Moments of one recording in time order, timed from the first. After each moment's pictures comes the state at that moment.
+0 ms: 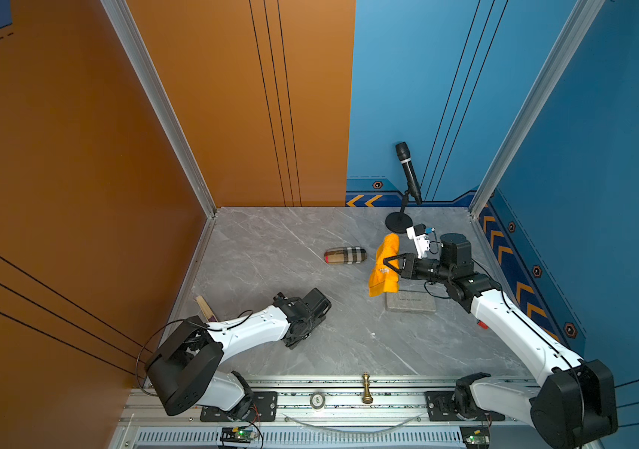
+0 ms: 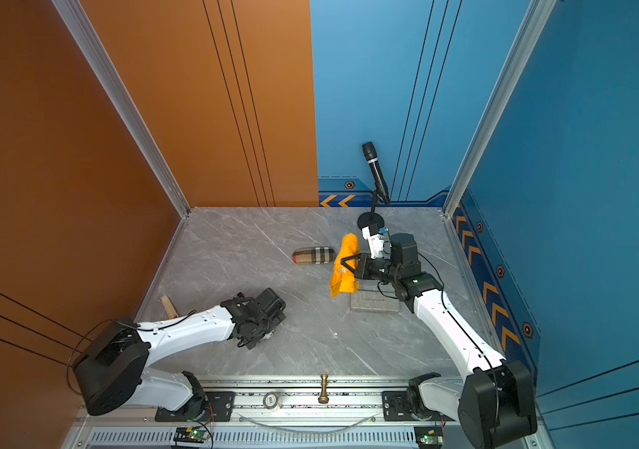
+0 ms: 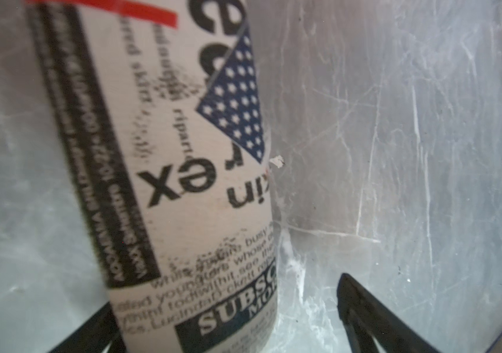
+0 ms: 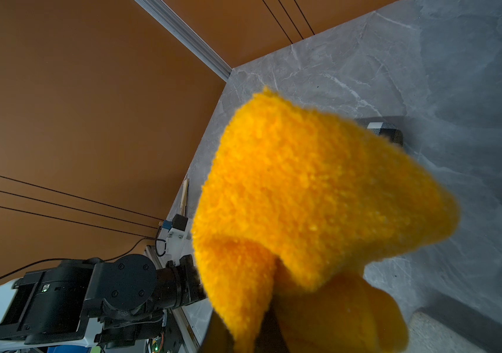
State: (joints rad) left arm -0.79 1.43 0.73 -0.56 -0.22 -1.52; right arm 0.26 1.20 0.88 -0.17 -0.68 0.51
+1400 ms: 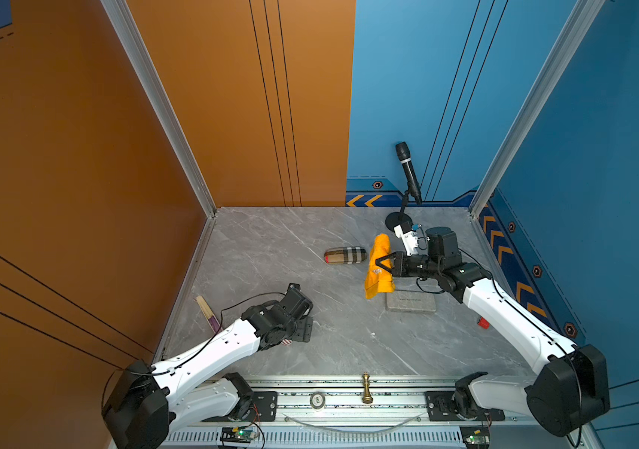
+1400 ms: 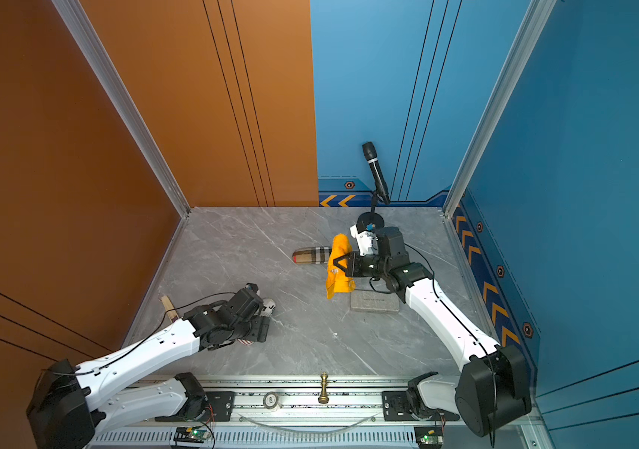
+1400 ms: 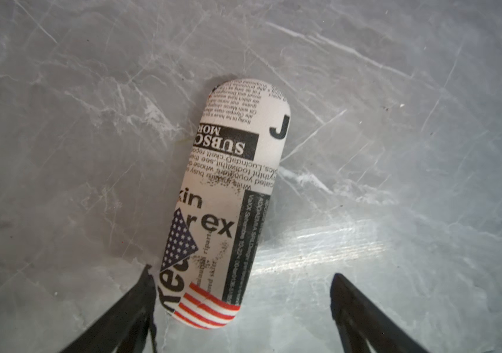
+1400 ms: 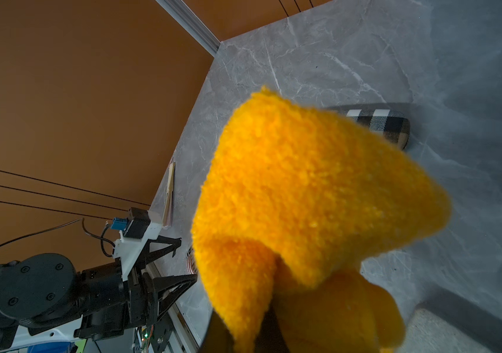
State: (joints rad) left arm -0.73 1.08 0.65 -0.73 -0.22 -0.53; right arm 0.35 1.30 1.03 -0.32 -0.59 0.44
